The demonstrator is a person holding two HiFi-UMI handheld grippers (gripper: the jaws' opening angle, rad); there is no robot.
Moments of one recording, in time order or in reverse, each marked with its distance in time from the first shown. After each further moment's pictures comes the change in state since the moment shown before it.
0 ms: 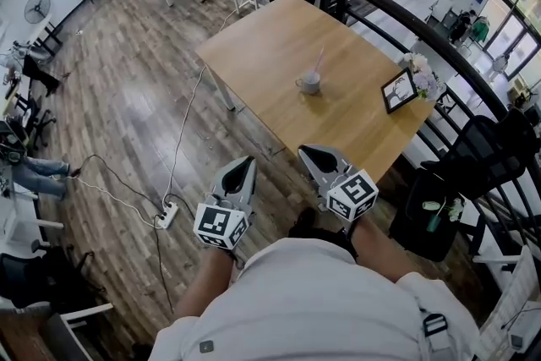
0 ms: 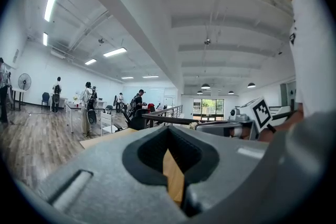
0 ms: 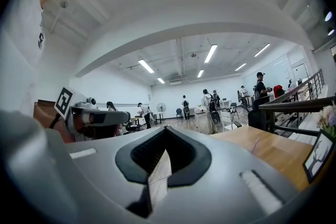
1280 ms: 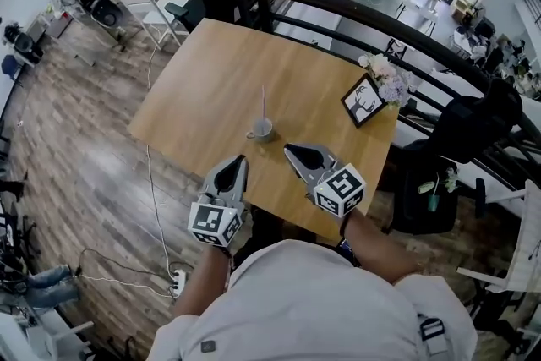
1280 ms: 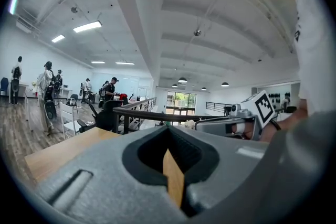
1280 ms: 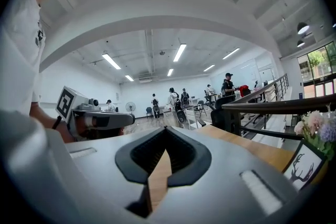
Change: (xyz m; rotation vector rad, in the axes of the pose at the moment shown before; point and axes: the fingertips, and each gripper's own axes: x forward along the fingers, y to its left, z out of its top) left arm 0.323 0.063 -0.005 0.014 0.099 -0.342; right arm 0.071 -0.280 0.010 0.077 0.011 -0.331
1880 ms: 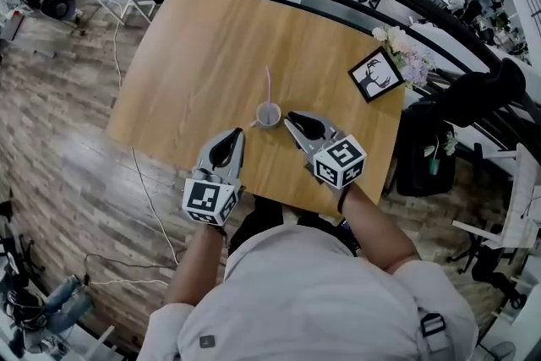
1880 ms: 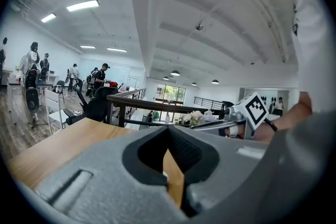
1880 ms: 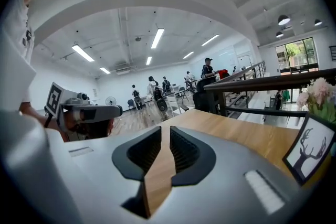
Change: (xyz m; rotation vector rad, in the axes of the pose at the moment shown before) left arm 0.079 0.130 -0.040 -0.036 0.093 -0.155; right arm 0.127 -0.082 -0.060 0.139 0.128 -0.206
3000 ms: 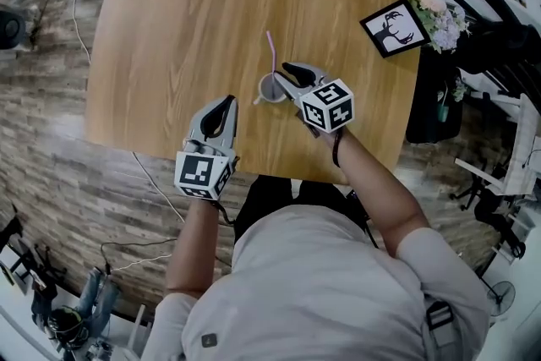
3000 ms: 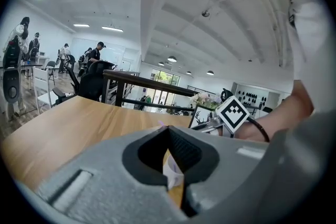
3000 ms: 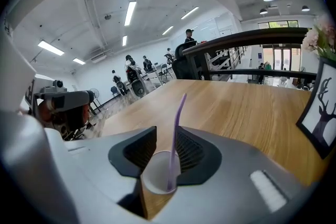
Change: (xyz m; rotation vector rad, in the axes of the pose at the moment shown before) left arm 0.077 0.087 -0.092 -0.059 0.169 -0.110; right arm 0.121 -0.103 -0.123 0.185 0.263 -0.153
